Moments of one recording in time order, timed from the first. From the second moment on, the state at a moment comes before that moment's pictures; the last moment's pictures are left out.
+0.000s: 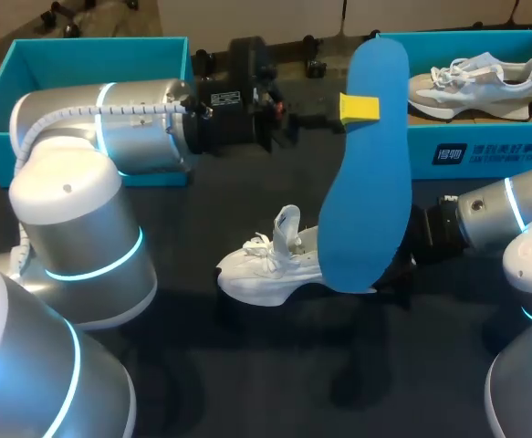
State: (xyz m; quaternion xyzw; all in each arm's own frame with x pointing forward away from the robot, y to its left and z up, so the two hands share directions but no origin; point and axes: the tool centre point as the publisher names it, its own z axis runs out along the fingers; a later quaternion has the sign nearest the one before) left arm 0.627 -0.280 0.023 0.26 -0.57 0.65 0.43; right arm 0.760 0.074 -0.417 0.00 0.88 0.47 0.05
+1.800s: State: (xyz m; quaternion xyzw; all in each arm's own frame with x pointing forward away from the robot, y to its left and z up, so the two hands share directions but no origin) left arm 0.628 -0.268 0.024 0.24 -0.60 0.67 0.36; right arm 0.760 0.074 -0.417 0.00 0.88 0.47 0.05
